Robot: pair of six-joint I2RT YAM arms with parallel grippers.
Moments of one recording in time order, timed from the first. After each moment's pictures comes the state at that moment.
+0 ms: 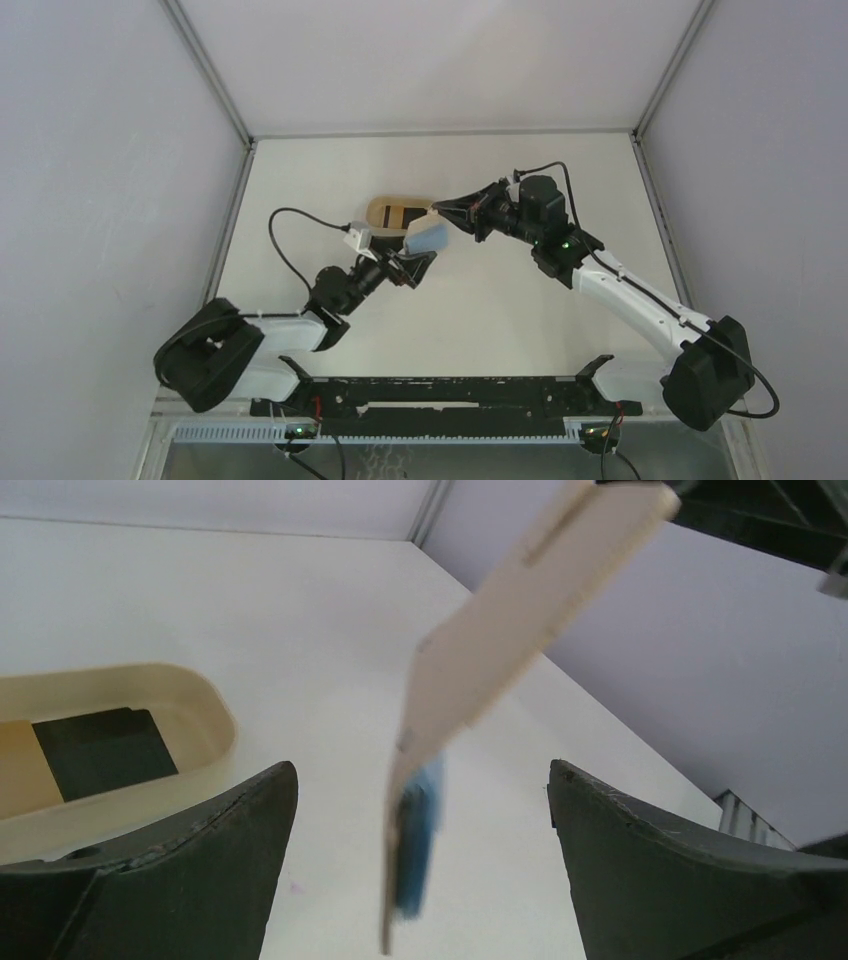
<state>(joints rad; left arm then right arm) -0.69 1.28 0.23 1.20 0.09 -0.46 0.60 1.23 0.96 0.03 -0.35 1.68</state>
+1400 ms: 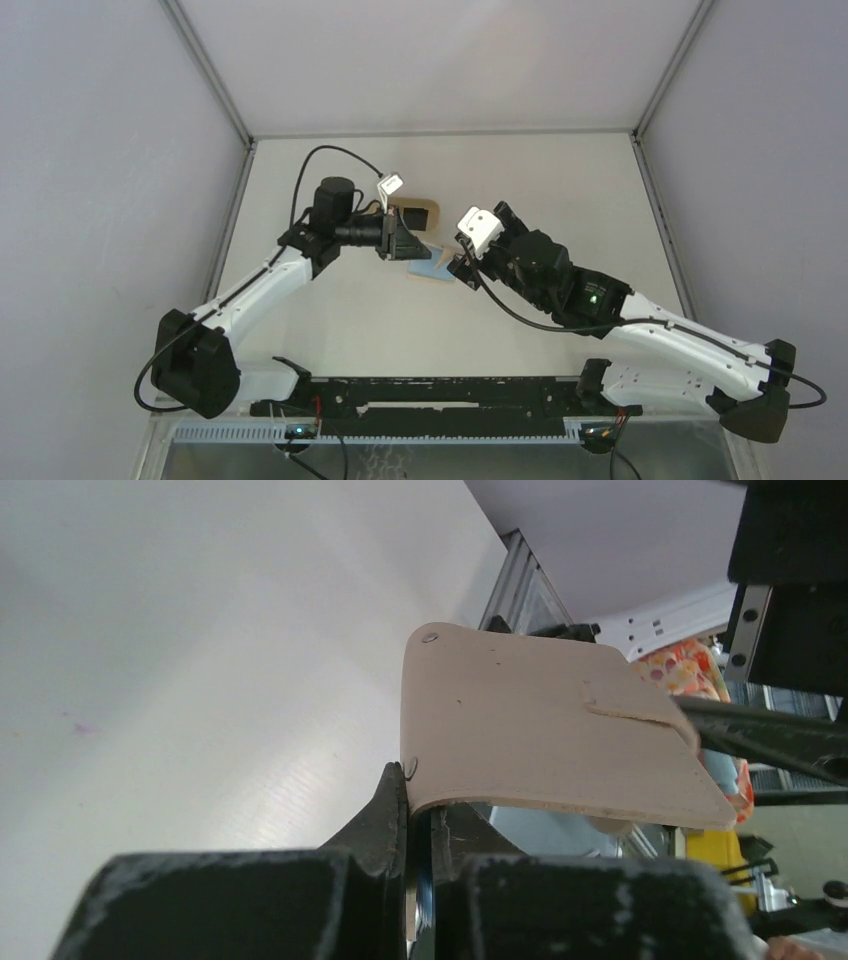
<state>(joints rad) -0.46 1.29 0.93 -0.11 0.90 -0.48 1.07 0.97 0.98 -0.35 0.36 -0.28</state>
